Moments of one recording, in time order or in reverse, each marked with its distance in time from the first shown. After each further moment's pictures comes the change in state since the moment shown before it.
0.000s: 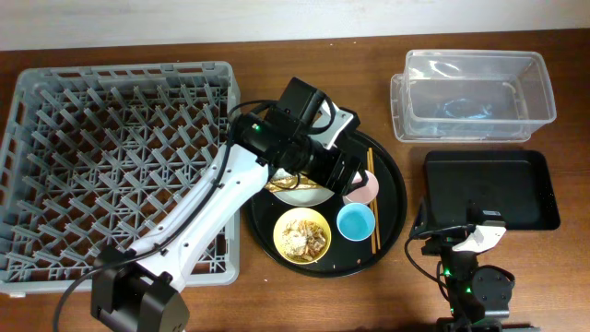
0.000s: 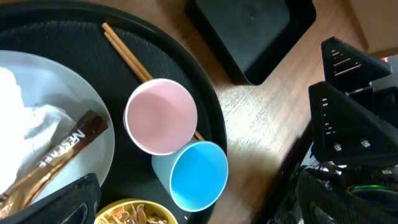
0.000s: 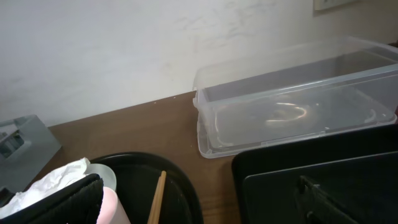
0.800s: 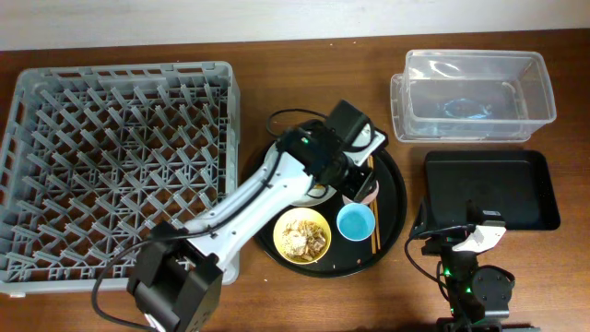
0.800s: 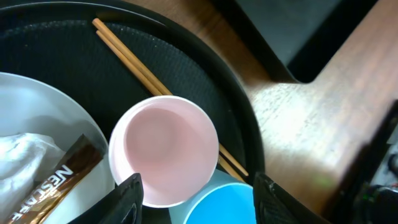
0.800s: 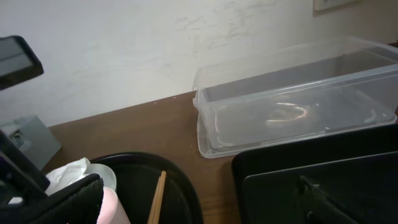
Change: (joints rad) left arm -0.150 0.141 0.001 0.109 -0.234 0.008; right arm 0.000 0.000 0.000 0.000 0.000 0.000
